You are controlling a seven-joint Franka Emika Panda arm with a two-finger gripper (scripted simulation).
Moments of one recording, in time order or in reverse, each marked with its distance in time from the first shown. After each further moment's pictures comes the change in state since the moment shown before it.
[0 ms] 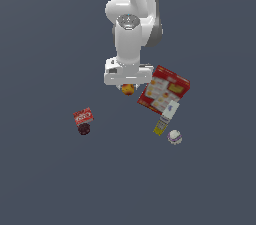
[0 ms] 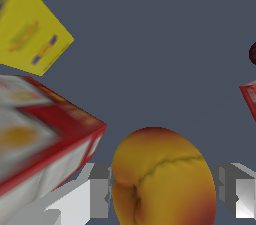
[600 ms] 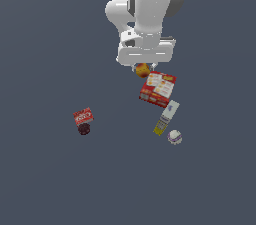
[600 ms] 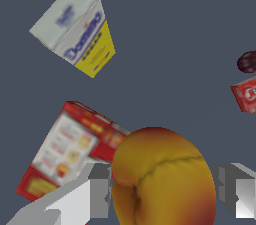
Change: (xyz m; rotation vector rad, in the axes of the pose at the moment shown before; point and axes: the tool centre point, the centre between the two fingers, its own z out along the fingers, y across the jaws) arm -0.009 -0.063 -0.100 0.001 -0.006 -0.006
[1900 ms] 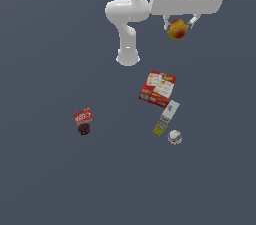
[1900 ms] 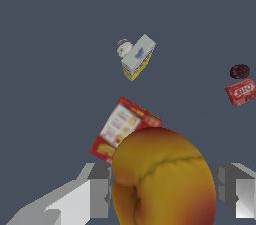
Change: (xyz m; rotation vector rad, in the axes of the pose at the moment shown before) arm -0.006 -0.100 -0.160 0.008 -0.010 -0.009
